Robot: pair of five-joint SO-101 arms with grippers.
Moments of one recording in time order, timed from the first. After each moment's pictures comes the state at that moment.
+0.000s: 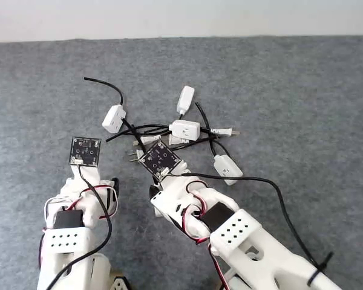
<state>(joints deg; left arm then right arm) -9.1 -56.7 82.1 42.3 -3.4 -44.2 -41.4 66.2 29.2 5.2</state>
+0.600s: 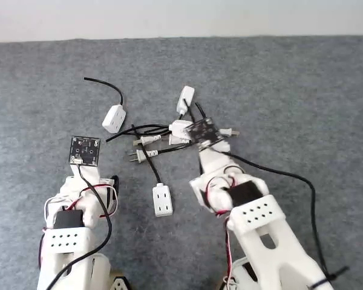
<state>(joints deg) -9.0 -56.7 82.1 40.9 -3.4 -23.6 -41.1 59.0 50.2 5.2</state>
